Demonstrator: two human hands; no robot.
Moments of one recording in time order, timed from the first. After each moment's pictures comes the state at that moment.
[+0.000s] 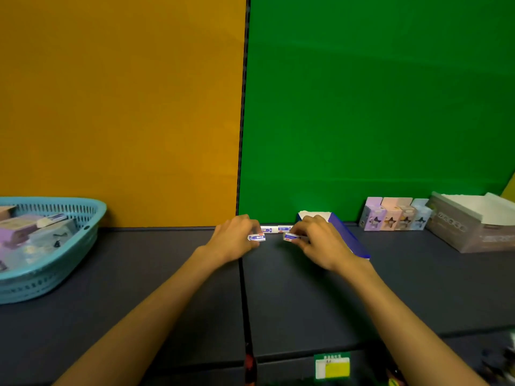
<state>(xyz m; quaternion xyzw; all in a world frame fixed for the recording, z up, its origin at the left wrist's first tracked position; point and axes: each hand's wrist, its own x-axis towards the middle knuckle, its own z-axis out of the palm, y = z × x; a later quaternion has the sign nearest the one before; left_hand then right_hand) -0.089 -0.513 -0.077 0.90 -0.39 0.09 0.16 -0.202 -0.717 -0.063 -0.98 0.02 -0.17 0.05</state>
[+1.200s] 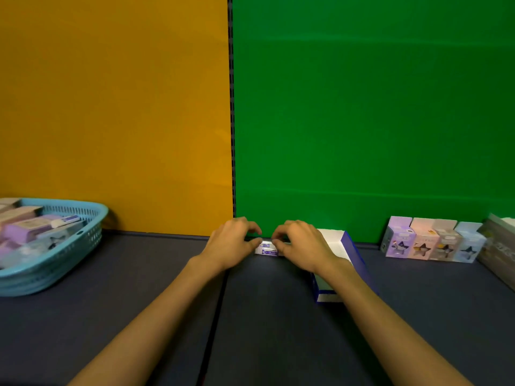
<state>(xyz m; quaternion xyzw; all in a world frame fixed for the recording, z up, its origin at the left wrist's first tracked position) -0.081 -0.555 -0.069 0.93 -0.28 0.12 0.18 -0.138 -0.745 -0.057 -0.98 -0.10 -0.16 0.11</state>
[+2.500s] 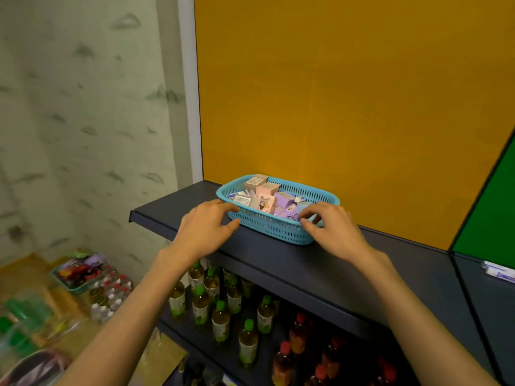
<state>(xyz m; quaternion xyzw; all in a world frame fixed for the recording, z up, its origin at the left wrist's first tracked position) -0.250 -0.020 -0.016 0.97 0.00 0.20 0.13 -0.181 -0.290 -0.015 -0.93 -0.25 -0.18 0.21</state>
